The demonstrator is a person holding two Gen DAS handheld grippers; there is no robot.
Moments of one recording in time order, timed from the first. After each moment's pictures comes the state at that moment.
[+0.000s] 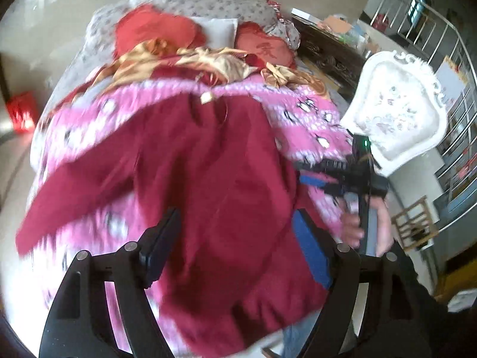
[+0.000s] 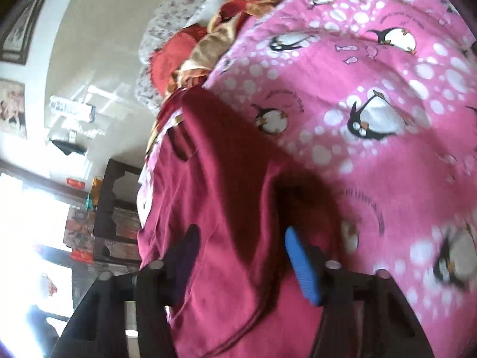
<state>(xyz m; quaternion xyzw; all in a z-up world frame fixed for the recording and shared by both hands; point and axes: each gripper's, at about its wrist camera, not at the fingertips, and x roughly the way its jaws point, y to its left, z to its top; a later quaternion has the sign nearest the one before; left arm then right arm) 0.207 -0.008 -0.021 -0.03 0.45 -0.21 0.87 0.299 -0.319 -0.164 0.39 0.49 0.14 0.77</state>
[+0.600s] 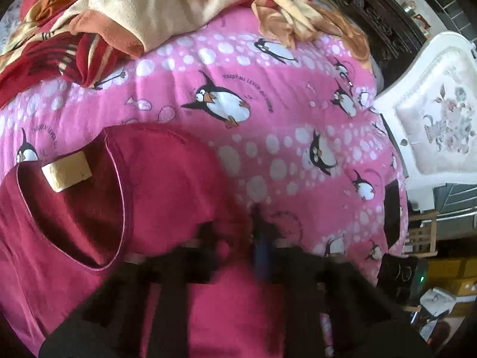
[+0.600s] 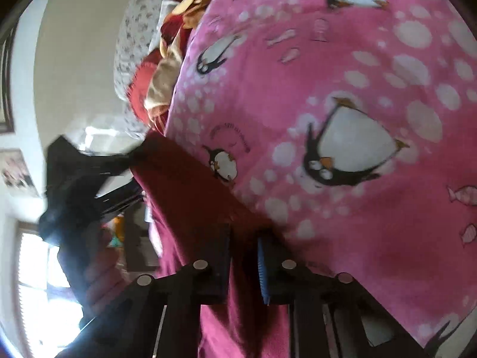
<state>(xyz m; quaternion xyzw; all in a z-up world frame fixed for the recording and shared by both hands) 0.492 -0.202 -0.139 -0.02 0.62 -0.24 0.75 0.327 -0.378 -0.215 0.52 0.47 0.14 0.70</state>
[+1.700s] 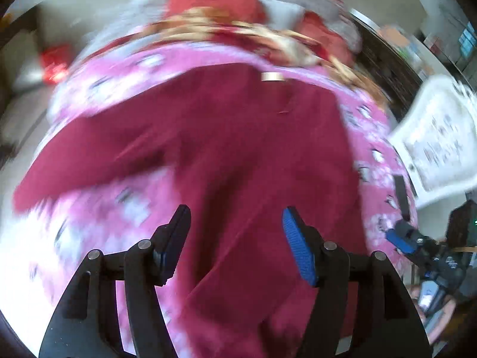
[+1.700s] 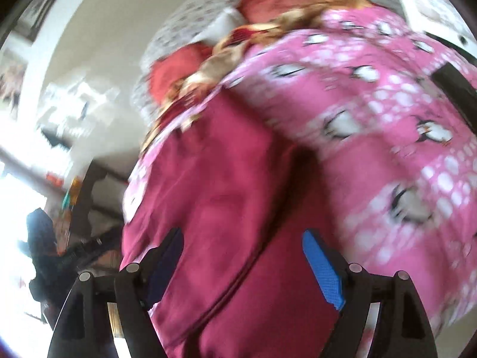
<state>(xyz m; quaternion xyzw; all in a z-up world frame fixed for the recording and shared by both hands) 0.222 0.037 -0.091 -0.11 0.50 -0.07 0.85 0.203 -0.295 -0.098 0.31 0.46 0.11 0.83</state>
